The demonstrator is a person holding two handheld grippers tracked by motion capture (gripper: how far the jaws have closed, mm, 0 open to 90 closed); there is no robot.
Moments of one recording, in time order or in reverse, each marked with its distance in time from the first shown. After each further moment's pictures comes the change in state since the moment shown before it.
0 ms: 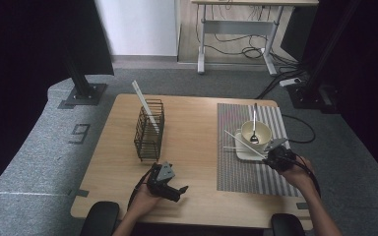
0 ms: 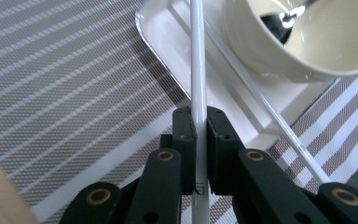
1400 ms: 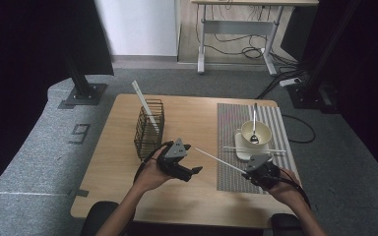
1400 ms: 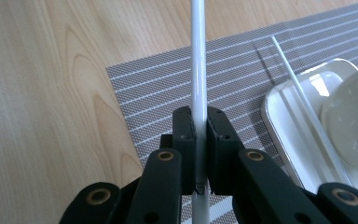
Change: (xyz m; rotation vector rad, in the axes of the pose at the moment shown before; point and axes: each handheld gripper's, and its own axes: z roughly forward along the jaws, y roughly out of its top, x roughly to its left) left arm 0.008 0.098 -0.022 -0.099 -0.126 0.126; right arm 0.087 0.030 -0.037 -0.122 0.117 -0.218
